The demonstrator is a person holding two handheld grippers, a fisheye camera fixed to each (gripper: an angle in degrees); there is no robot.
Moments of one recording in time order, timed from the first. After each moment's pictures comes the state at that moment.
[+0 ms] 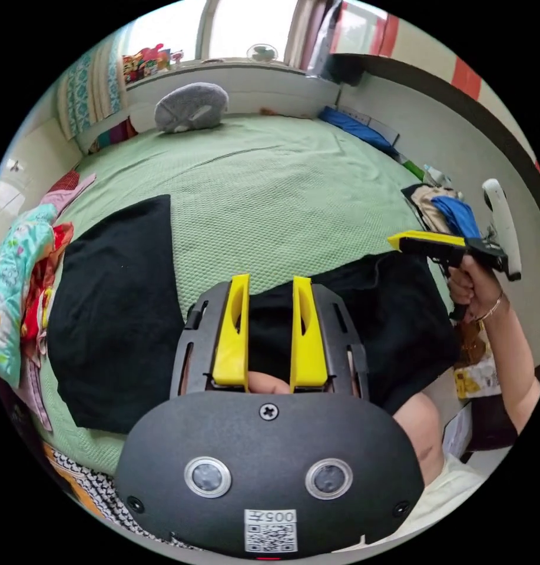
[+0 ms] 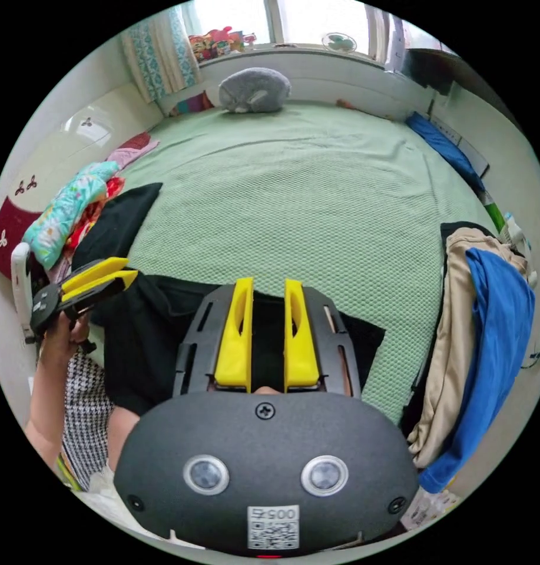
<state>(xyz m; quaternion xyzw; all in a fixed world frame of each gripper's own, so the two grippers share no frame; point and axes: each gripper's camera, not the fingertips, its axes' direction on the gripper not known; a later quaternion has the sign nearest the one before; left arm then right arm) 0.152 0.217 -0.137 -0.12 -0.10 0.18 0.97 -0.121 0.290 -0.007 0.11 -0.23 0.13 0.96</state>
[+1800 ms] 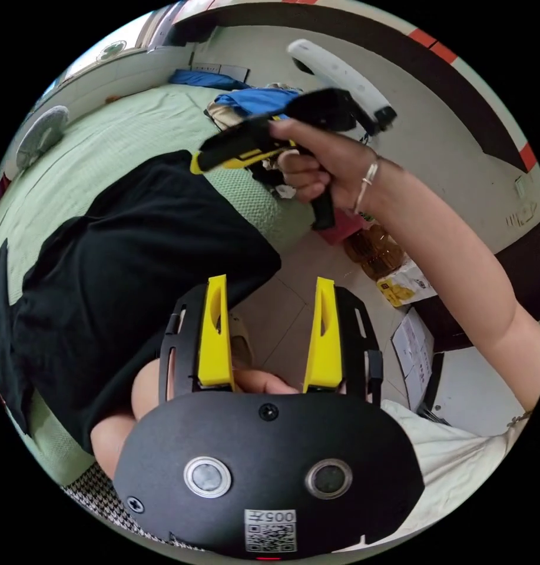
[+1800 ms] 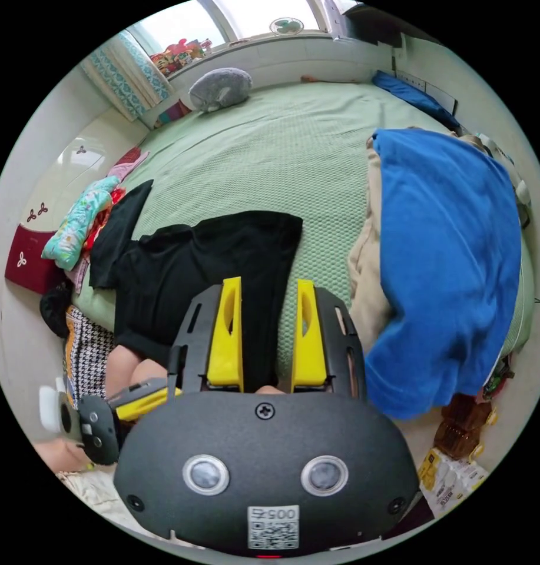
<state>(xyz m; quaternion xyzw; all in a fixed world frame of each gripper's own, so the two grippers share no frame) 0.431 0.430 -0.047 -0.26 0.09 0.27 0.92 0.011 0.375 -0.007 0.06 -0.26 0.22 0.94</state>
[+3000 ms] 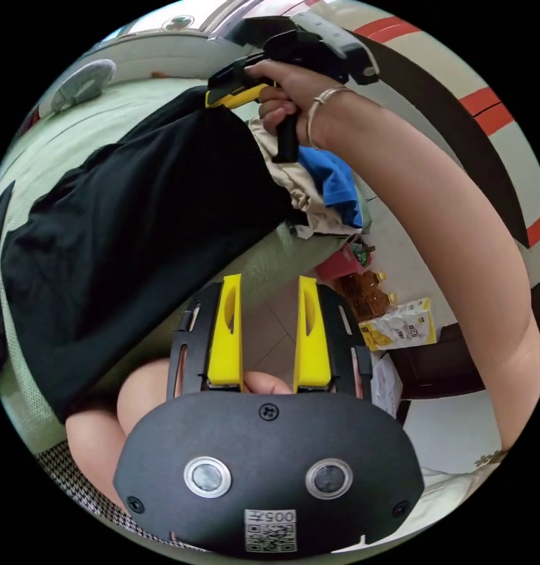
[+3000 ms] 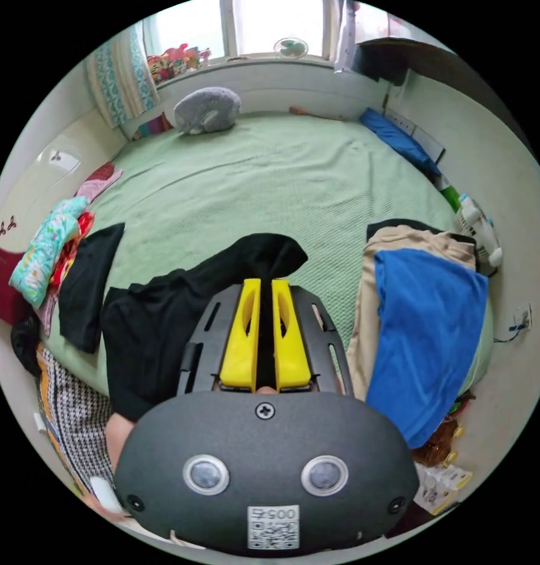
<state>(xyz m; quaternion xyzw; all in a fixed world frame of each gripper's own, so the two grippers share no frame) 0.364 0.363 -0.073 -0.20 0.11 0.17 0.96 0.041 0.272 -0.067 0.11 -0.15 0.26 0.95</state>
